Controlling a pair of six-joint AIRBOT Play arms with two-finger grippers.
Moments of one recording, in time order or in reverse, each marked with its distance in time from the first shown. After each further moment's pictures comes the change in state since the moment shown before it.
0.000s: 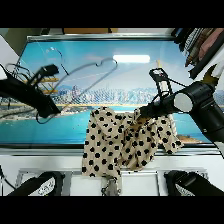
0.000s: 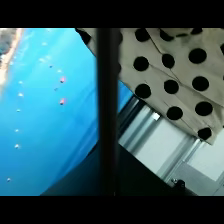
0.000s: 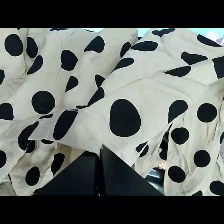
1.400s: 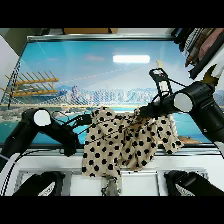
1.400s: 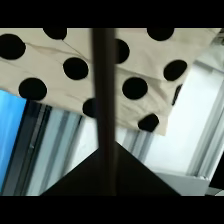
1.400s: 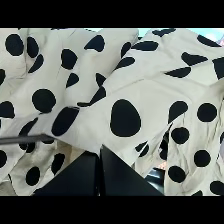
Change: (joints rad) left arm -0.344 0.210 -0.546 -0.020 0.225 -0.001; right arm 0.000 0.000 0.000 0.000 0.000 0.000
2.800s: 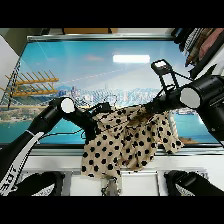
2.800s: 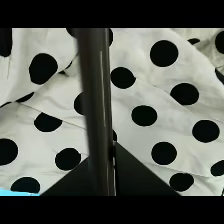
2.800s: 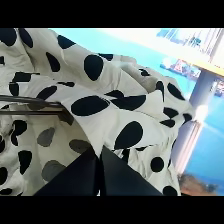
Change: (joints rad) left arm -0.146 -0.283 0.185 -0.097 0.248 0.076; right arm 0.003 -0.006 0.105 -0.103 0.070 -0.122
